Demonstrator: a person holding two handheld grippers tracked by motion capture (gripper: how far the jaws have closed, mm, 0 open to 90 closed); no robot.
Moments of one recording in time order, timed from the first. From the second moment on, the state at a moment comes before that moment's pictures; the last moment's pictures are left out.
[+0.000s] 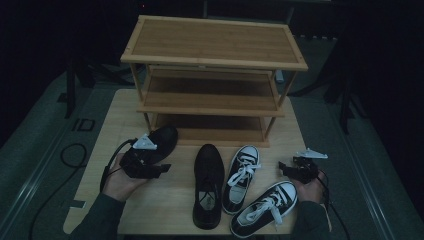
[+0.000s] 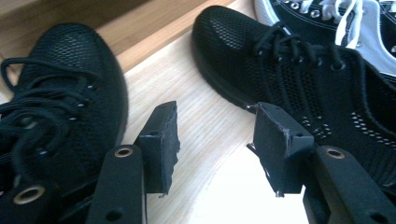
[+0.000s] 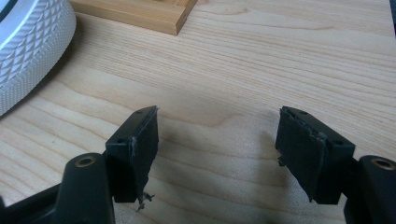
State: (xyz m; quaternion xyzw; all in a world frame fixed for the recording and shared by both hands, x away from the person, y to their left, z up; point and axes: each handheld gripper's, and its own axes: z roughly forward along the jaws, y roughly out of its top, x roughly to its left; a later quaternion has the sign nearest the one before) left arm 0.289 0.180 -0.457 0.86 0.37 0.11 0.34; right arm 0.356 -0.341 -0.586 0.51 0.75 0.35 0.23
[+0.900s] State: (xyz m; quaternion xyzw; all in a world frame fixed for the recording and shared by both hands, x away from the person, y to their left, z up) left arm 0.281 0.134 -0.454 0.88 0.32 0.09 0.34; right arm 0.356 -0.341 -0.586 0.51 0.75 0.35 0.23
